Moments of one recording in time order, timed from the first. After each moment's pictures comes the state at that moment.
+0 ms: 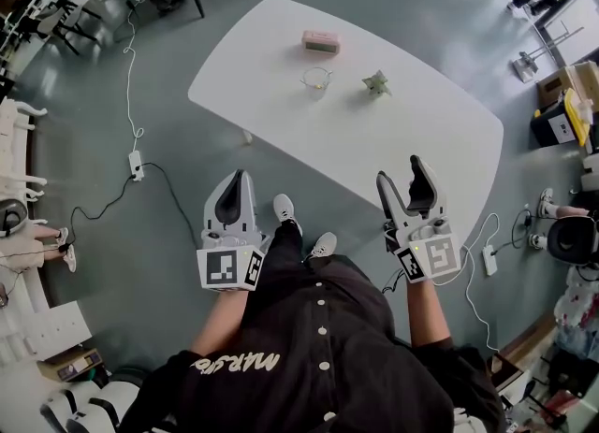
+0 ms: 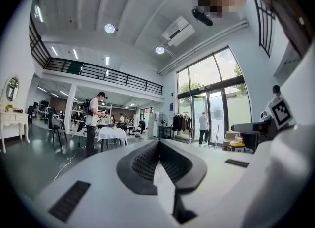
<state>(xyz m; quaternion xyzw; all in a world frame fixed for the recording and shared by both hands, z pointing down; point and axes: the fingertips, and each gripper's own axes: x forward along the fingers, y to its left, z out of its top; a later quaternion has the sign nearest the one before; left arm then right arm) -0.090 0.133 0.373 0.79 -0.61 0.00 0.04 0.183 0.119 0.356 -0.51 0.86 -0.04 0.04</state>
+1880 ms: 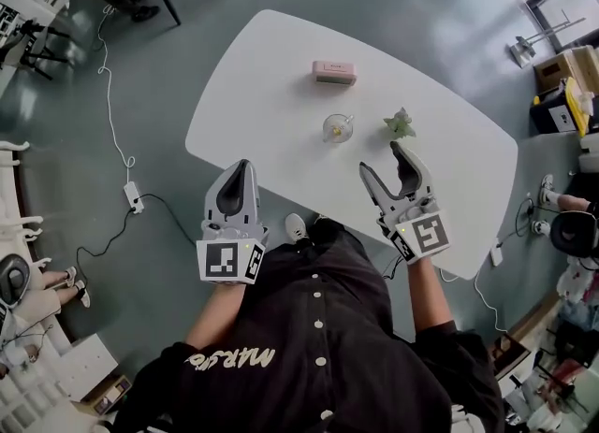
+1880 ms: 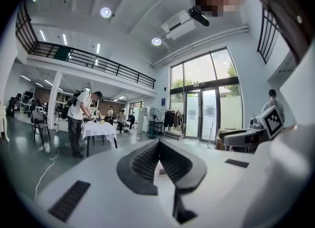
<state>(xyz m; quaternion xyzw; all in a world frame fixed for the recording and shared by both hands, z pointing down) -0.151 -0.104 0.397 0.84 -0.54 0.02 0.07 0.078 -0.101 0.409 -0.49 0.87 -0.04 -0.04</state>
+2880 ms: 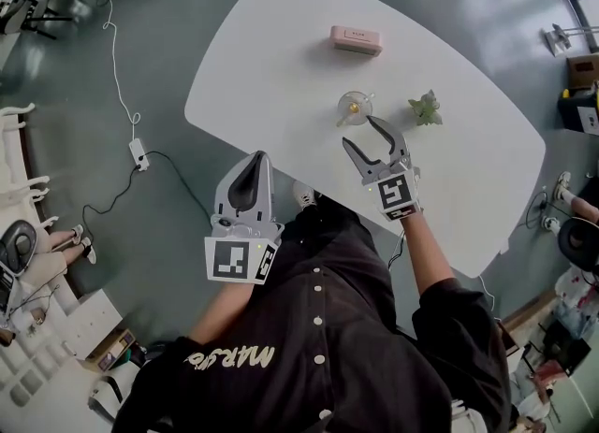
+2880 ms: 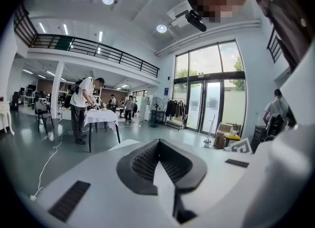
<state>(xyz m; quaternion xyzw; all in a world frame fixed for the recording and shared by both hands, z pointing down) -0.129 -0.110 0.440 0.82 -0.55 0.07 0.12 0.032 -0.147 0.588 -0.38 0.90 -0.03 -0.21</state>
